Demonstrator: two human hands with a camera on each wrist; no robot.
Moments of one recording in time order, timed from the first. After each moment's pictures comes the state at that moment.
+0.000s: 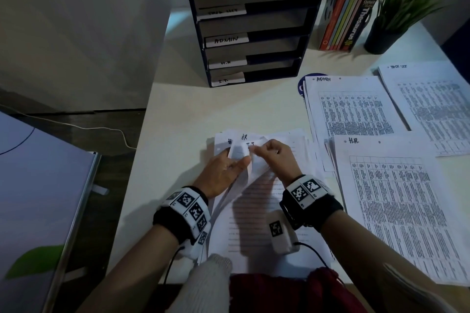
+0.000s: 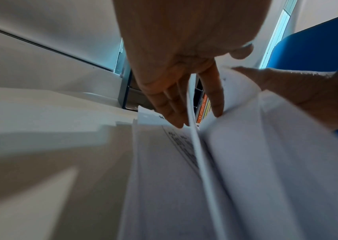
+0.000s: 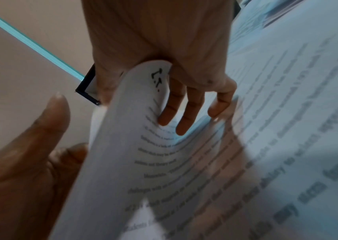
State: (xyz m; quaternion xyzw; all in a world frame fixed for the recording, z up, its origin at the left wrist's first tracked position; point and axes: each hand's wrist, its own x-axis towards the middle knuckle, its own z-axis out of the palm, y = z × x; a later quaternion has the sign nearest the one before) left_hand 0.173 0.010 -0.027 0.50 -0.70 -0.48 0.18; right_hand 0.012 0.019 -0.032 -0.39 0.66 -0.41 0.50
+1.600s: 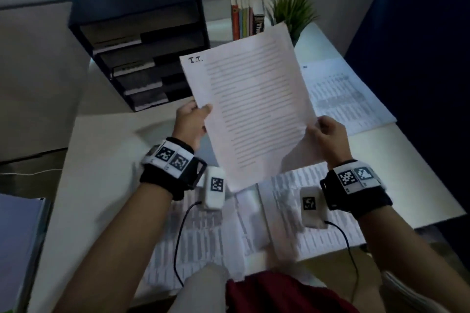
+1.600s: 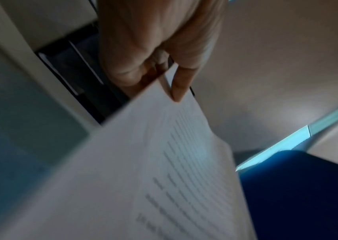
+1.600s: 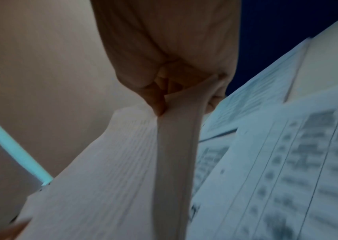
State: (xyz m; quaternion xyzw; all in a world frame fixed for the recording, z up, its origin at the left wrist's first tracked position) left_hand -0.003 -0.029 0.067 0.53 -0.43 -0.62 0.37; right_hand -0.234 0.088 0.032 -0.38 0.79 -0.43 0.22
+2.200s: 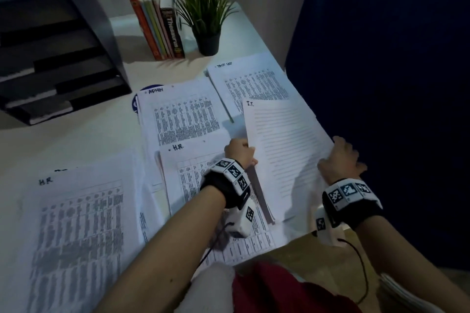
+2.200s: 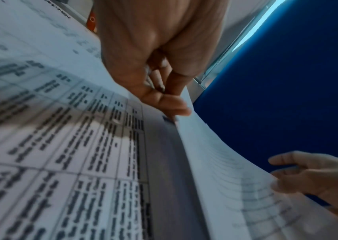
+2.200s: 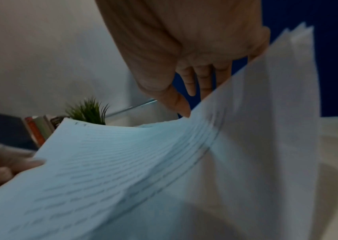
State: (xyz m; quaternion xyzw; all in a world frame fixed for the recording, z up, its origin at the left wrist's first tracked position) left_hand -0.254 0.073 -0.016 0.58 -0.59 -0.56 0.11; right_hand -0.418 0.194 -0.008 -0.25 0.95 -0.10 0.17
